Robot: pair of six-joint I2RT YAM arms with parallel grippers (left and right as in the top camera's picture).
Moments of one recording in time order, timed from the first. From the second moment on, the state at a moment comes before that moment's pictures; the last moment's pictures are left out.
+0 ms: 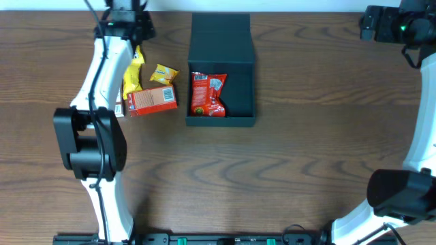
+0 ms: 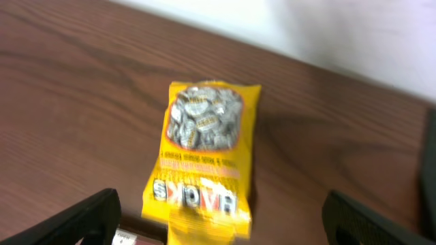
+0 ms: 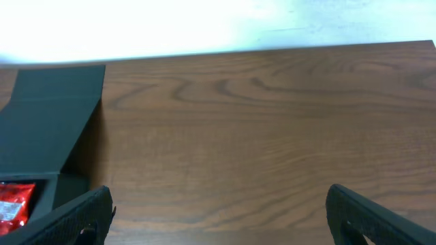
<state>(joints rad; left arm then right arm) -0.04 2.17 1.89 -0.56 -0.29 -0.29 -0.24 1.84 2.10 -1.06 -0.17 -0.08</state>
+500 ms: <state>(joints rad) 0.03 2.42 1.89 -0.39 -0.17 -0.26 -0.24 1.84 2.10 -1.09 -0.17 -0.08</state>
